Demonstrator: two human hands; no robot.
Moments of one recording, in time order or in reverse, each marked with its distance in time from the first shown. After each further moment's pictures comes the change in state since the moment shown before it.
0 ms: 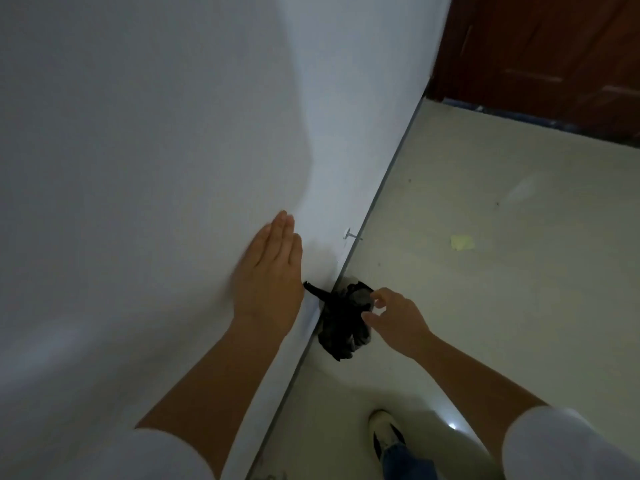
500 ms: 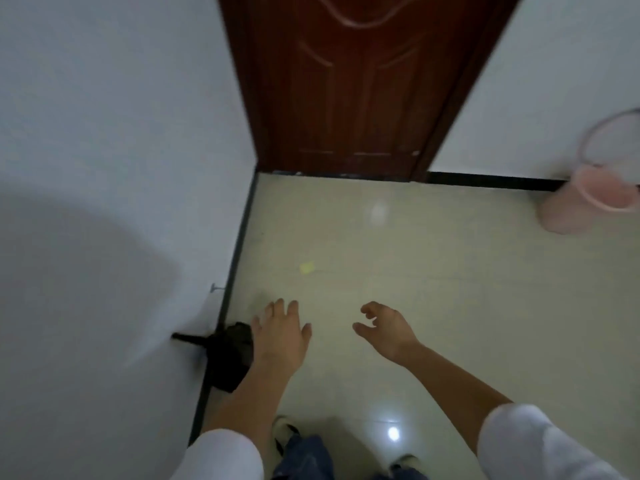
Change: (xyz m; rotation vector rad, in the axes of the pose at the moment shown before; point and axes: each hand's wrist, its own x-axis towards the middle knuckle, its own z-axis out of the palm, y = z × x) left_hand -0.099 0.197 -0.263 -0.680 -0.290 0.162; right_hand -0.307 0.120 -0.227 0.105 0.330 0.169
